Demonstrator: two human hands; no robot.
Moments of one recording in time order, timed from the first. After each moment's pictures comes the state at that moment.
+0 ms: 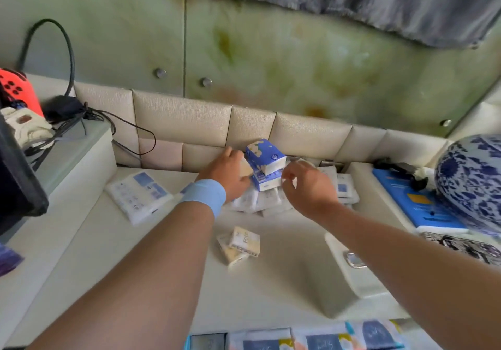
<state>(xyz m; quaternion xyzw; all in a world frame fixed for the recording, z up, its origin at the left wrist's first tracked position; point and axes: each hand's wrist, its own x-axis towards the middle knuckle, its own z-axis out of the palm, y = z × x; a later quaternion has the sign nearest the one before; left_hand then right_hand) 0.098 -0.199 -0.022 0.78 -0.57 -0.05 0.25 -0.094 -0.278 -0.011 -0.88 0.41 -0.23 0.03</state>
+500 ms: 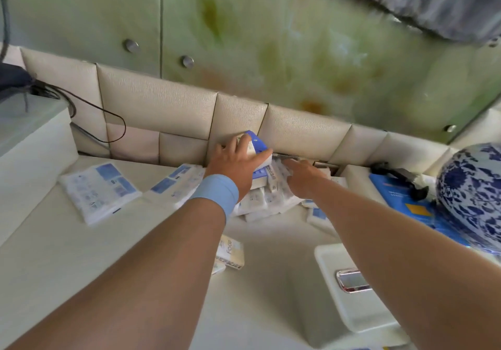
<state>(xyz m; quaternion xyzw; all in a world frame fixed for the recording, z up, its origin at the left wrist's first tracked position) 0.063 -0.258 -0.036 0.77 -0.62 0.13 0.10 -0.083 -0.394 -0.036 -0.84 0.54 0.07 0.02</state>
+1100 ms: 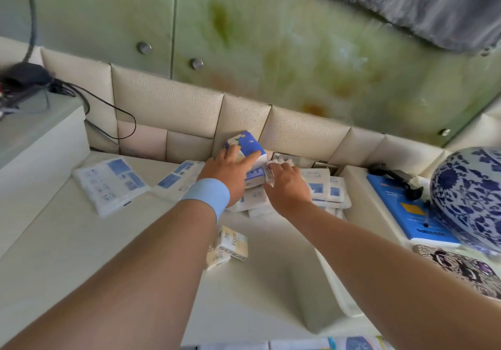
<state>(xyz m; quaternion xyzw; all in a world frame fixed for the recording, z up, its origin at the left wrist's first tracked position) 0.075 -0.235 -0.045 0.78 -0.61 0.00 0.13 -0.069 -0.324 -0.054 -0.88 0.45 -0.11 0.00</state>
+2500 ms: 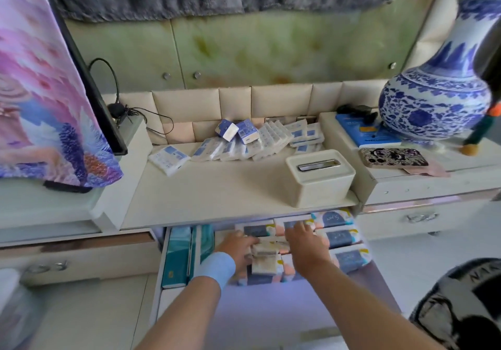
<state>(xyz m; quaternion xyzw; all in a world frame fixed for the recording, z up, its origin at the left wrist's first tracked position) -0.096 0.046 -0.113 0.76 -0.61 -0.25 -0.02 -0.279 -0.026 -0.091 -0.88 0.46 0.09 0.05</state>
